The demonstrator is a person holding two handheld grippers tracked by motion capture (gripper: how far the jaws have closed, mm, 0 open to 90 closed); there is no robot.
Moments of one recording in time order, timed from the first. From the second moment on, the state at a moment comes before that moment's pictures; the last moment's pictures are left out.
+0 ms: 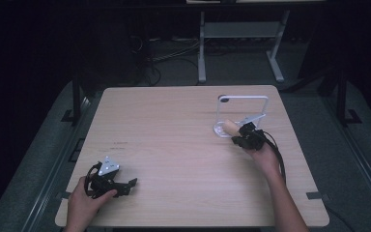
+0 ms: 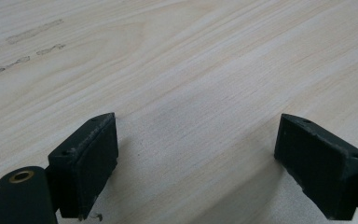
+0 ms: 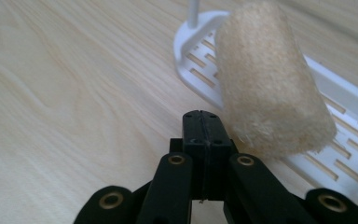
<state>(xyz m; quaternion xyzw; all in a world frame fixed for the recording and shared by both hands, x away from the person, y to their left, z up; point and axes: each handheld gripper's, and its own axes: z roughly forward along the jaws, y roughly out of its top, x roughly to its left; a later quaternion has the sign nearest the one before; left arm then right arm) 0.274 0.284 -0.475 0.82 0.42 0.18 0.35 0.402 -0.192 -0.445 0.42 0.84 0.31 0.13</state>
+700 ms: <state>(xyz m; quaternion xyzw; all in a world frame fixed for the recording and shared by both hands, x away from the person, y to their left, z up) 0.274 0.284 -0.475 0.82 0.42 0.18 0.35 0.422 -0.225 -0.455 0.47 0.82 0.28 0.16</state>
